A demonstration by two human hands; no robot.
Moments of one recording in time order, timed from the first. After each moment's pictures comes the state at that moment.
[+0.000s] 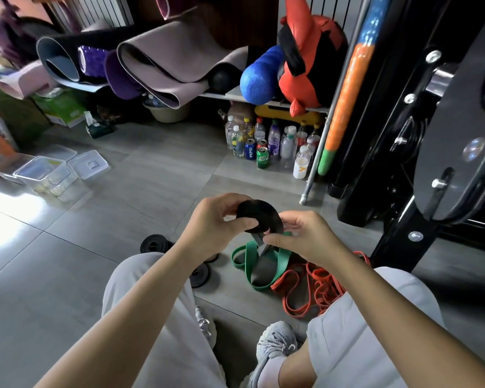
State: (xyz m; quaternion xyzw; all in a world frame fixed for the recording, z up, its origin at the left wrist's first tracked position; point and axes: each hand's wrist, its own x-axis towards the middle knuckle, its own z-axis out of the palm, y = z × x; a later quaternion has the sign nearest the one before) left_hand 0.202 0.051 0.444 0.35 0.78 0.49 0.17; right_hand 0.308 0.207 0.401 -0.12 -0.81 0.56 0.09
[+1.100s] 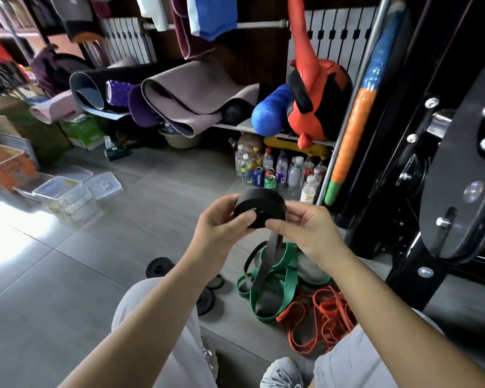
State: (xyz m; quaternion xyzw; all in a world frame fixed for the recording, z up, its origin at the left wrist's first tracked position) left_hand 0.192 0.055 0.464 0.23 0.56 0.75 0.26; right_hand 0.278 0.204 0.452 -0.05 -0.71 0.67 0.20
